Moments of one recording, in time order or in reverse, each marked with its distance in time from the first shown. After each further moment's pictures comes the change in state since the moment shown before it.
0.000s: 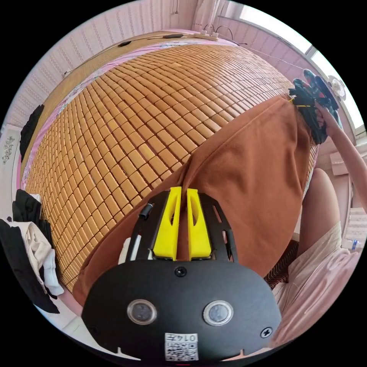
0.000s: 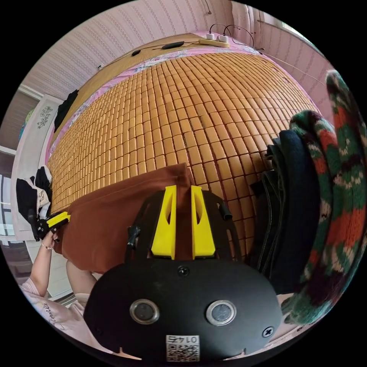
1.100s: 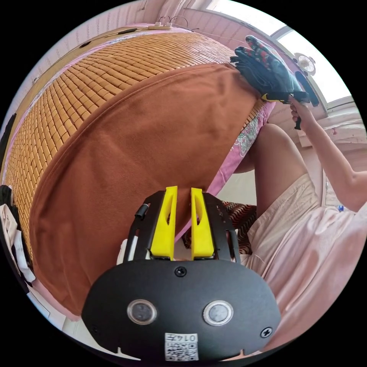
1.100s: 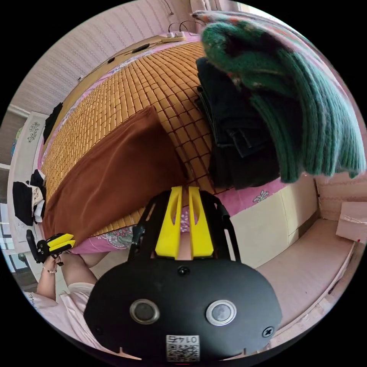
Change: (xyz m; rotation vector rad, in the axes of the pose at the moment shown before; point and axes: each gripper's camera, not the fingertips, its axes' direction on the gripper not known) left arm 0.098 0.075 0.050 -0.053 0.212 0.127; right arm 0.011 0.145 -0.004 0.026 0.168 0.175
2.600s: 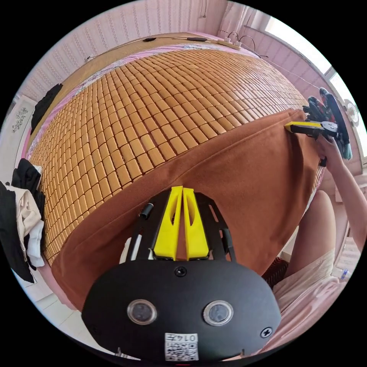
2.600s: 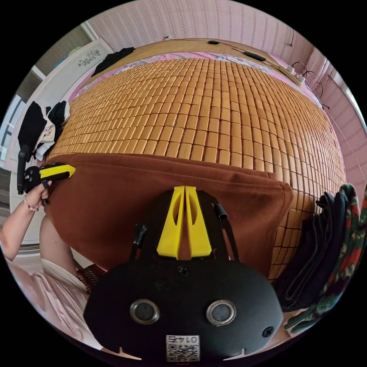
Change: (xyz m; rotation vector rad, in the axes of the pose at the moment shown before) left arm -0.124 -0.035 0.016 0.117 -0.210 -0.312; right arm -0.252 -0.108 0.074 0.001 -0.188 -0.528
